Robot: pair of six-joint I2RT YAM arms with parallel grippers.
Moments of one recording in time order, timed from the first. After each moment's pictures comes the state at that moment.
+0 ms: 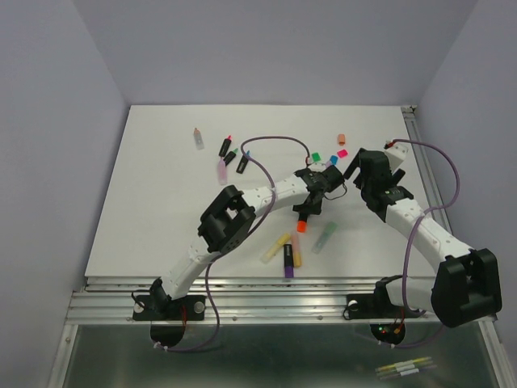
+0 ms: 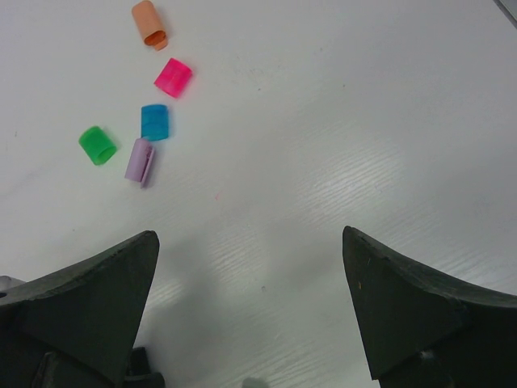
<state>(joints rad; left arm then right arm) -1.01 2.36 1.98 -0.87 -0.31 -0.77 0.26 1.22 0.80 -0.20 0.57 0.61</state>
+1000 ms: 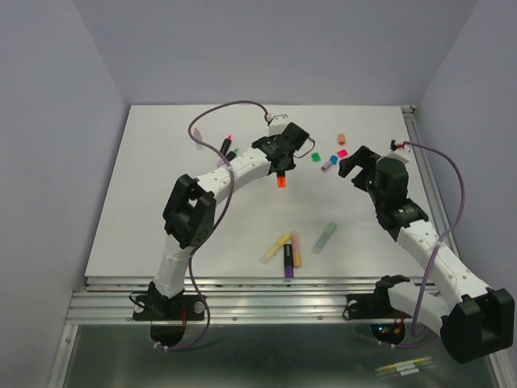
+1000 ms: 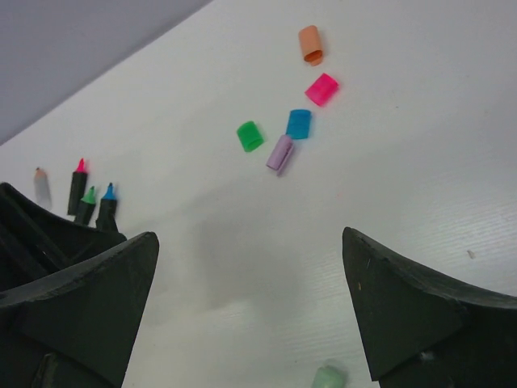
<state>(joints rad) -0.80 2.15 1.85 -0.70 -0.45 -0.75 0.26 1.00 0.72 -0.07 0.31 0.62</state>
